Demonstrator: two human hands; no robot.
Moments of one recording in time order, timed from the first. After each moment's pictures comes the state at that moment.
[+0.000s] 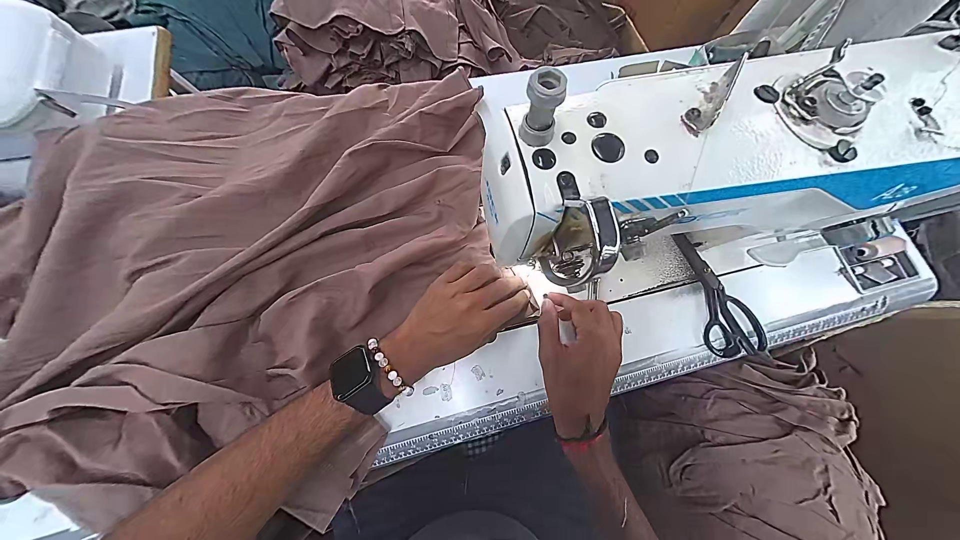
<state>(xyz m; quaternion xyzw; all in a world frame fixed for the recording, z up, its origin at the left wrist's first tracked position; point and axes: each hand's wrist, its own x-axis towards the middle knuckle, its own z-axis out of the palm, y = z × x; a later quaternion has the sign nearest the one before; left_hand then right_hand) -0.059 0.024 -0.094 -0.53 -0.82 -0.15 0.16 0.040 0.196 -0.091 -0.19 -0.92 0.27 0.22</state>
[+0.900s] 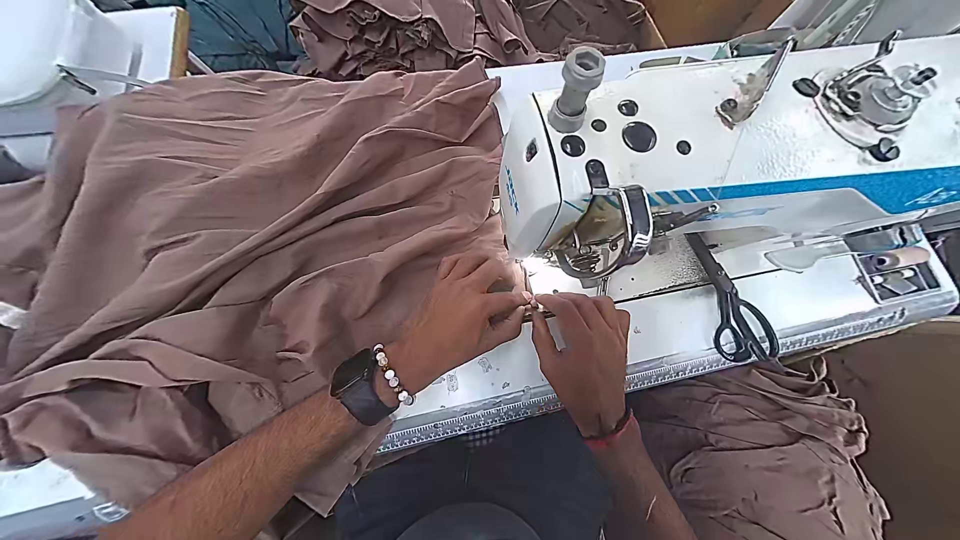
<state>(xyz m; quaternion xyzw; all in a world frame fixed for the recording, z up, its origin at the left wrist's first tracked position) -0.044 0.023 -0.091 -0.40 -0.88 -0.25 0.08 0.042 0.211 -0.092 -0.01 -0.96 0.21 0.21</state>
